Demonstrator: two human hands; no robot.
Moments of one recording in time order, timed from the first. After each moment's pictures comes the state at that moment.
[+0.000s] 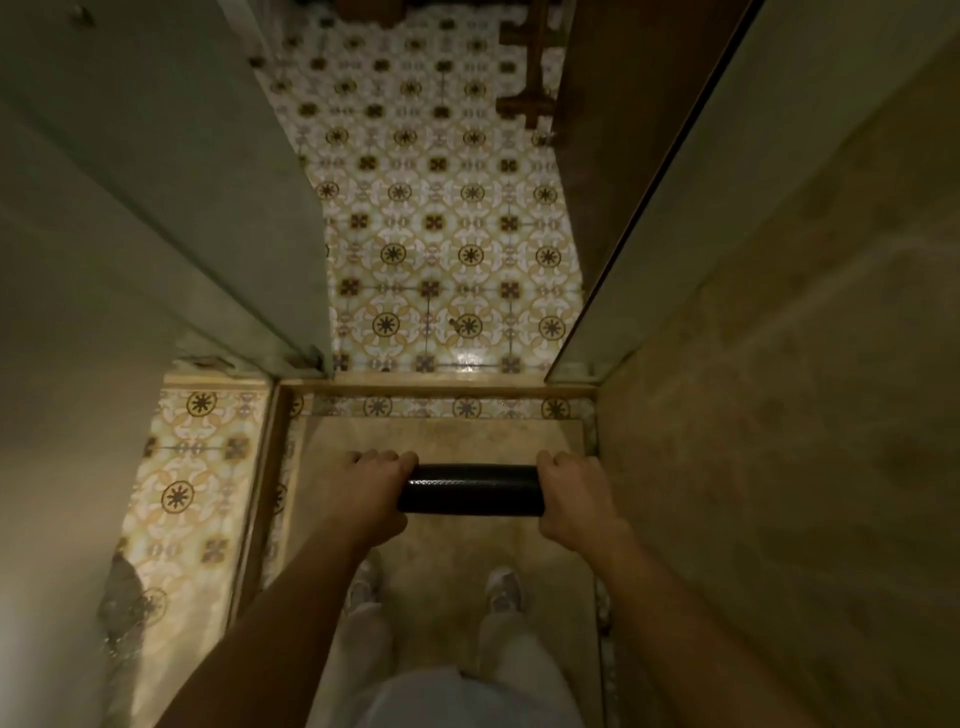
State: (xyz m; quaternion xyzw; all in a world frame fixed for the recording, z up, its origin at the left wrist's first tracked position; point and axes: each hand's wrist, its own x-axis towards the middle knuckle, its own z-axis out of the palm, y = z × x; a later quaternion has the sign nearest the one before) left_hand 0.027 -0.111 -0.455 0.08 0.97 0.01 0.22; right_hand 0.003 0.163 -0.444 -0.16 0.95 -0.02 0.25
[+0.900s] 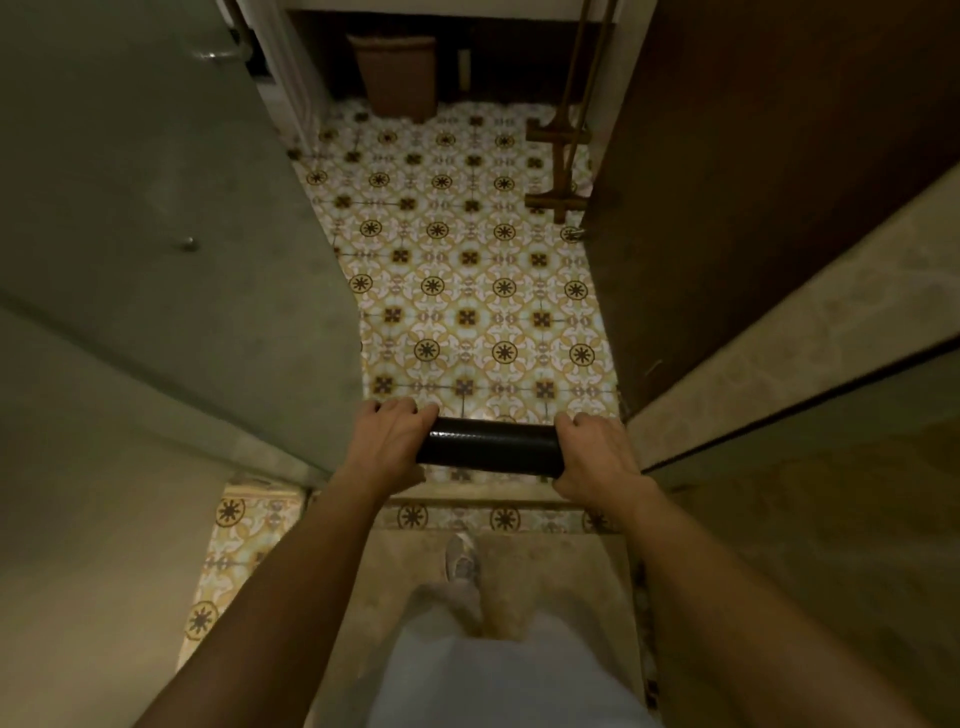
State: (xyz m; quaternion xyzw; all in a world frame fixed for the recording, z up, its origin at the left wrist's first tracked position) left_hand -0.286 -0.248 -0.354 0.11 0.98 0.01 0.16; right_hand -0.303 0.029 -0.365 -0.18 0.97 0.00 0.16
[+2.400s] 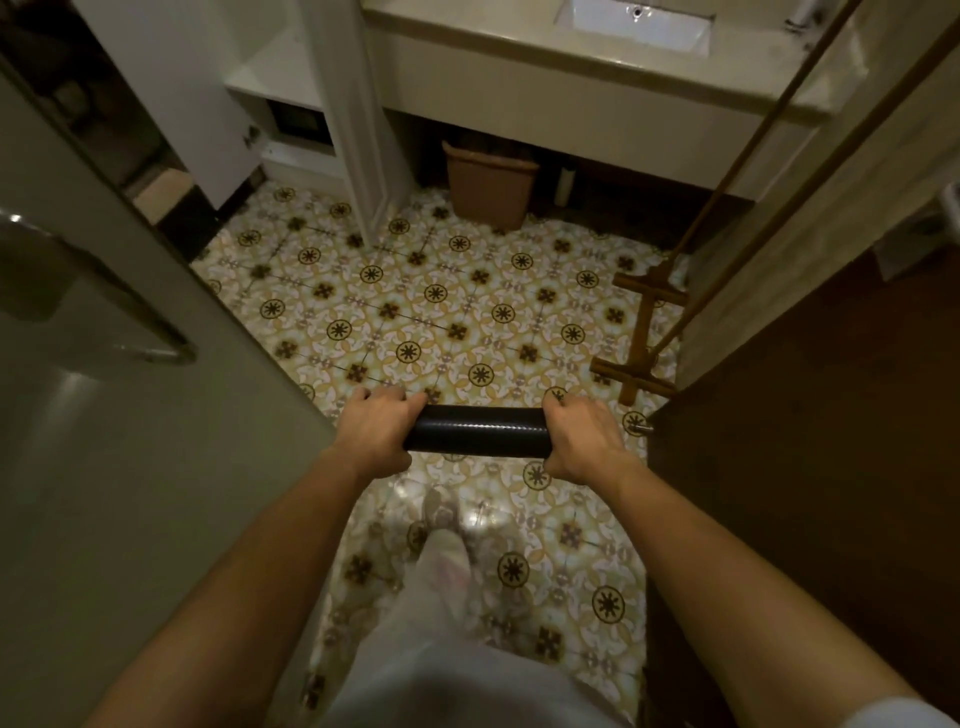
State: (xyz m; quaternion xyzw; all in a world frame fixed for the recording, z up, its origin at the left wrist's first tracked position) left_hand -0.909 -0.379 -0.362 -0.02 0.99 0.00 0.12; right_hand -1.009 -0.121 -0.347 -0.30 0.94 0.05 0.14
